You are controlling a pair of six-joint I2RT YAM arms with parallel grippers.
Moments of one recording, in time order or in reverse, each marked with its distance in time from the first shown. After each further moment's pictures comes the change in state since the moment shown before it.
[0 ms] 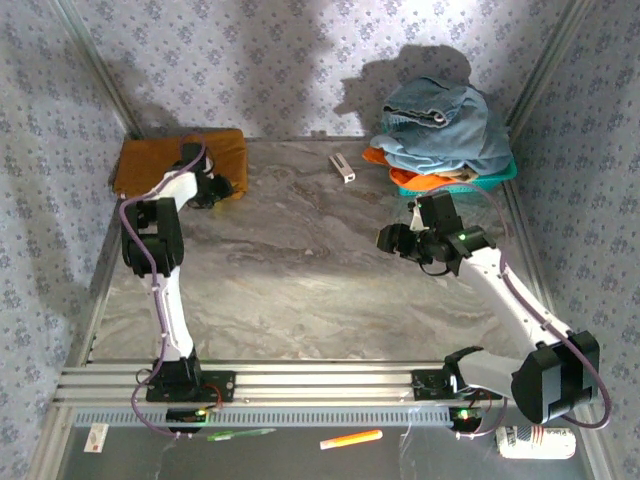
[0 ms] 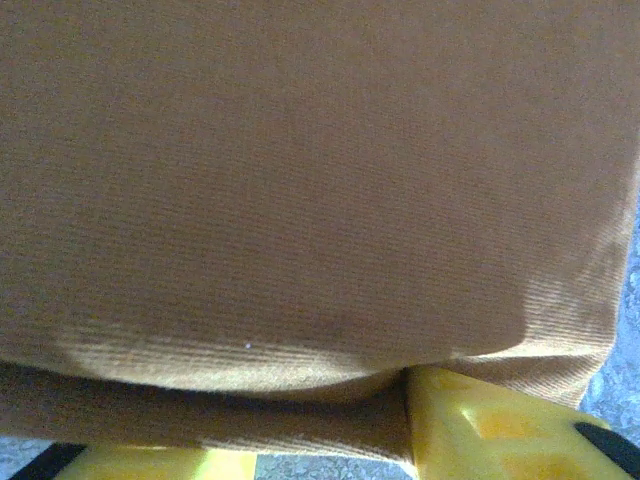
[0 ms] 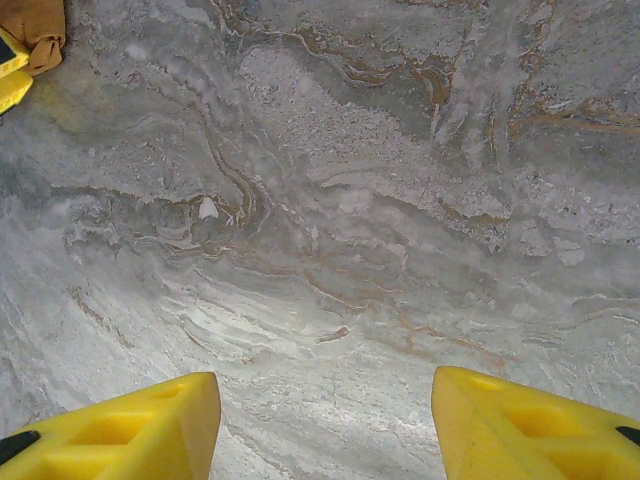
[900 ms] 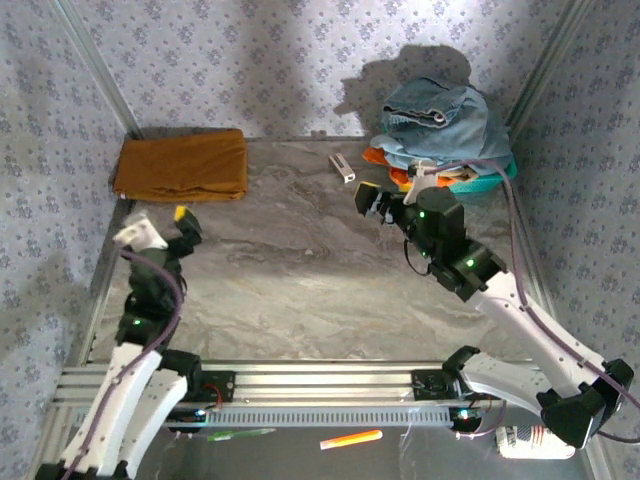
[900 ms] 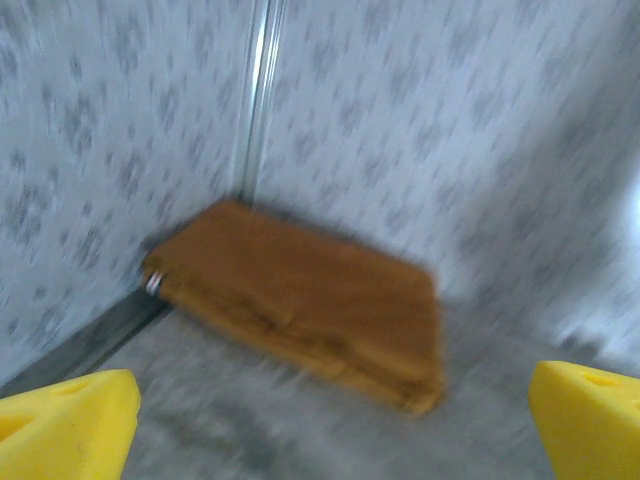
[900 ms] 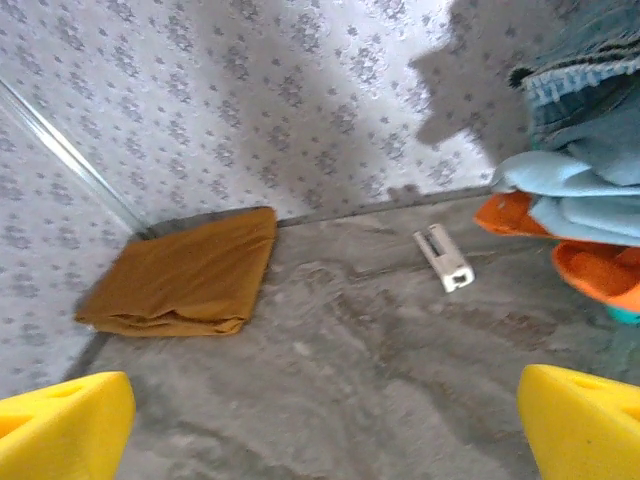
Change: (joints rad) left arm -0.231 -1.630 -1.216 0.488 -0.711 0.172; right arm 0.292 -0.183 0.019 0.498 0.507 -0.126
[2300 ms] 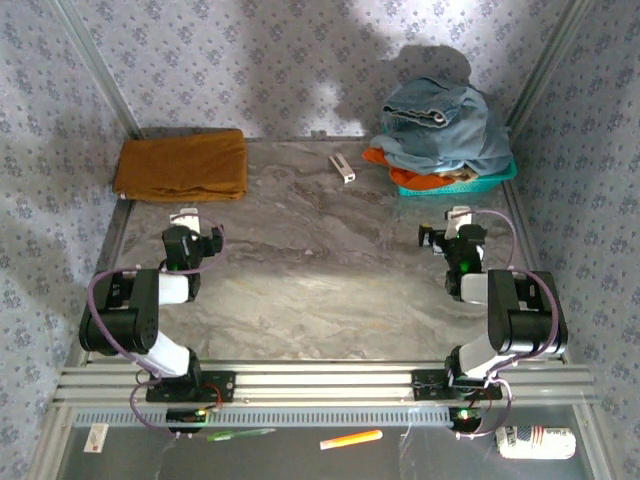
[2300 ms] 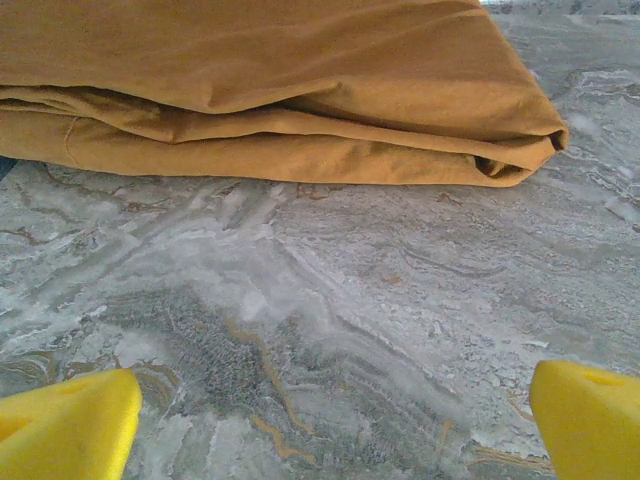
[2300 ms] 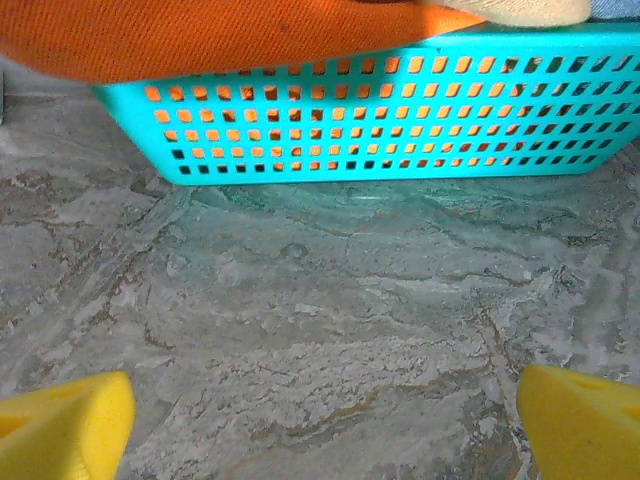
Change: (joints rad) left arm 0.232 0.951 -0.054 0.743 0.443 0.241; right arm -0.687 0.515 -0.592 0.940 -0.275 -0.487
